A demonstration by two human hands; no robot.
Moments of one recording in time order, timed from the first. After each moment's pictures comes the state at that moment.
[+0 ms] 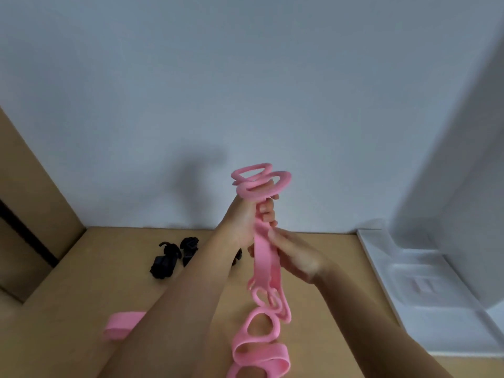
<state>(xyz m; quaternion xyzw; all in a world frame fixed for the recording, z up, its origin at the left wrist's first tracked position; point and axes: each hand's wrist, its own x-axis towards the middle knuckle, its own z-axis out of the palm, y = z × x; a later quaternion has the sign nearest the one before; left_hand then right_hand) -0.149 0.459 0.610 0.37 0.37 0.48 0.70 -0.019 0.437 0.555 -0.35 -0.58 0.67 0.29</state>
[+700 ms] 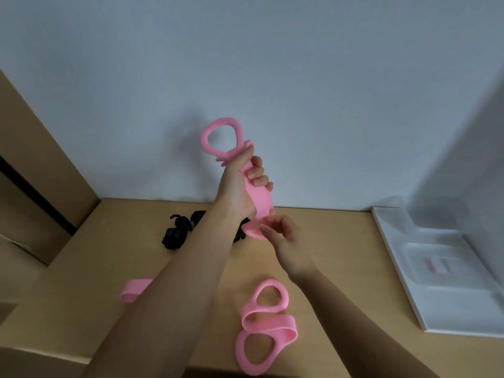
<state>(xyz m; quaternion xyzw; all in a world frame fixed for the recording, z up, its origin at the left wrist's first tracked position) -0.164 0.458 0.609 0.21 0.36 0.60 0.68 -0.059 0.414 0.509 -0.50 -0.54 0.49 0.47</state>
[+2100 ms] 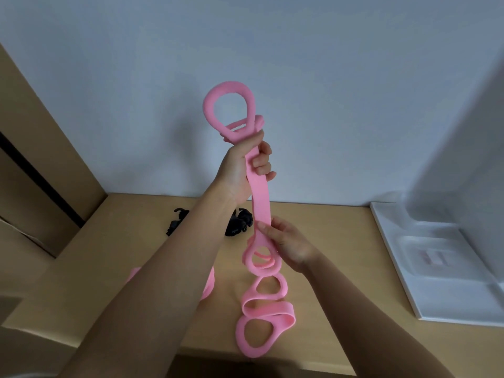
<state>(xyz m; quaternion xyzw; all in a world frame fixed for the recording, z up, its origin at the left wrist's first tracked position) -0.166 0.434 0.632 0.36 0.38 0.56 0.64 -0.048 0.421 0.491 -0.39 -0.49 0.70 0.35</state>
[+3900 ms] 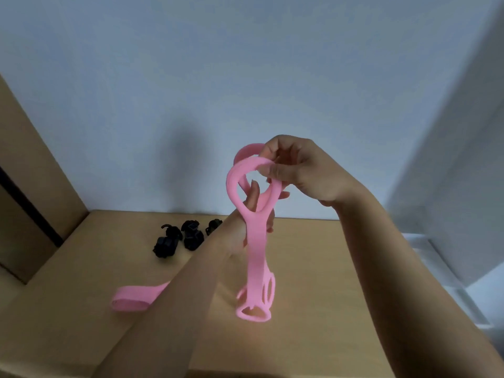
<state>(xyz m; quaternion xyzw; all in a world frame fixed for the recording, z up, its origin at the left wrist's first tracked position) -0.148 0.405 0.574 0.37 0.51 0.54 0.56 -0.021 0.408 0.686 -0.31 -0.76 0.45 0.36</state>
